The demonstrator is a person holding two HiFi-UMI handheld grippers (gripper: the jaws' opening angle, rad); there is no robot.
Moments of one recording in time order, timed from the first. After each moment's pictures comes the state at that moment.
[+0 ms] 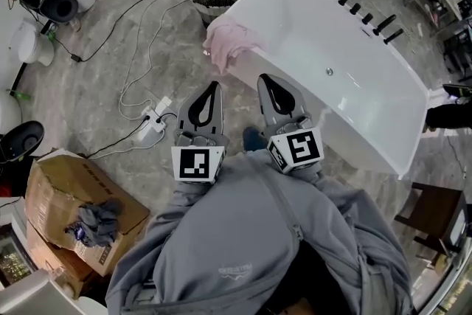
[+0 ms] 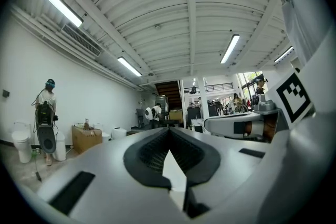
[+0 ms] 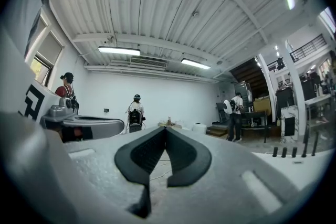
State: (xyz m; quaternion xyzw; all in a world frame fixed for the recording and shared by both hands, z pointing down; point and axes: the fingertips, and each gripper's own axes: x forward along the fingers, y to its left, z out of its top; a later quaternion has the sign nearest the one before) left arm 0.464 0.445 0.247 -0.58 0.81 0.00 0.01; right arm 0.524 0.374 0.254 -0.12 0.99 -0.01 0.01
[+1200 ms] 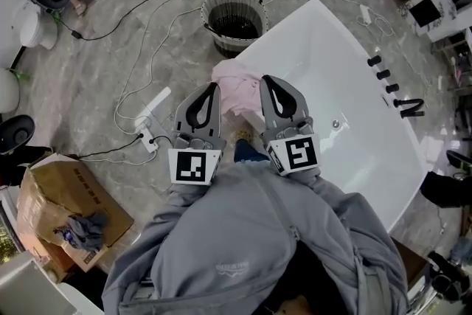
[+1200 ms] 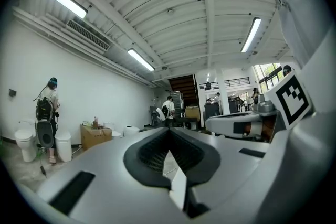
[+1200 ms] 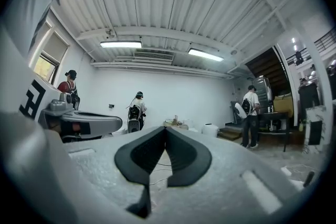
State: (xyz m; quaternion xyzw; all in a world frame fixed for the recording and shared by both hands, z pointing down) left arm 0.224 0.218 0.274 -0.52 0.86 0.00 0.00; right arm 0.273 0.135 0.274 -0.03 1.00 0.02 0.00
